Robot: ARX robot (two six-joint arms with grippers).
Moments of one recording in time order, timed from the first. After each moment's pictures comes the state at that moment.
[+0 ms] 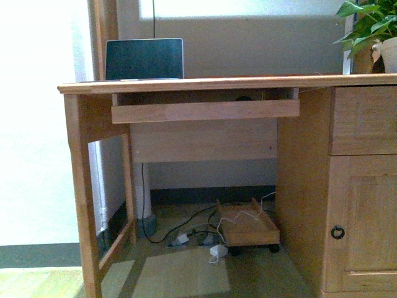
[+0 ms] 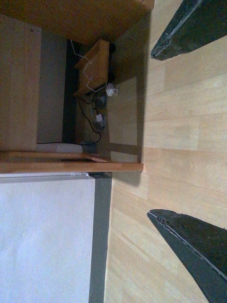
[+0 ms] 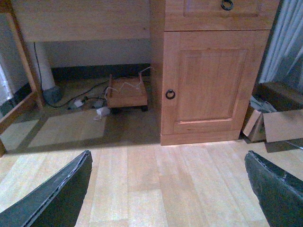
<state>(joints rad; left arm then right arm) 0.00 0.00 0.01 0.00 0.00 -0.01 0.00 0.00 0.02 0.00 0.00 0.00</state>
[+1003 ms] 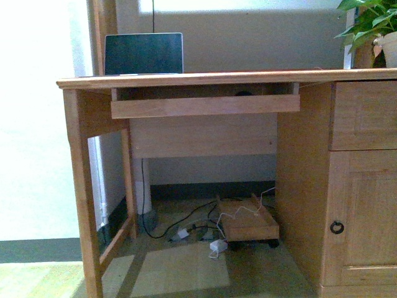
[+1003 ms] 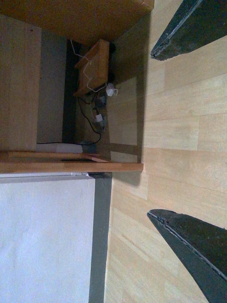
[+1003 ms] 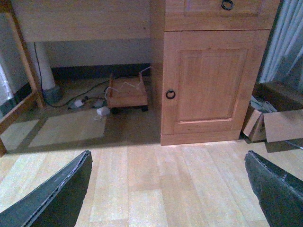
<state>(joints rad) 0.00 0.00 0.01 0.00 0.00 -0.01 0.00 0.00 0.02 0.00 0.00 0.00</state>
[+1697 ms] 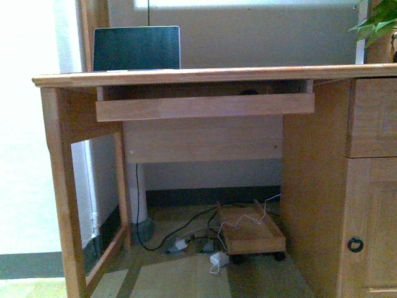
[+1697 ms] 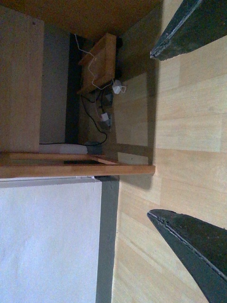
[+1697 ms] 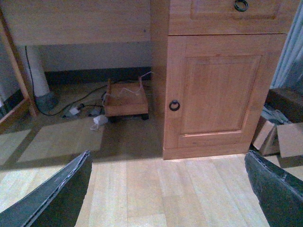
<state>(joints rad) 0.00 0.00 0.01 0.00 0.00 -0.01 0.00 0.00 0.02 0.00 0.00 0.00</state>
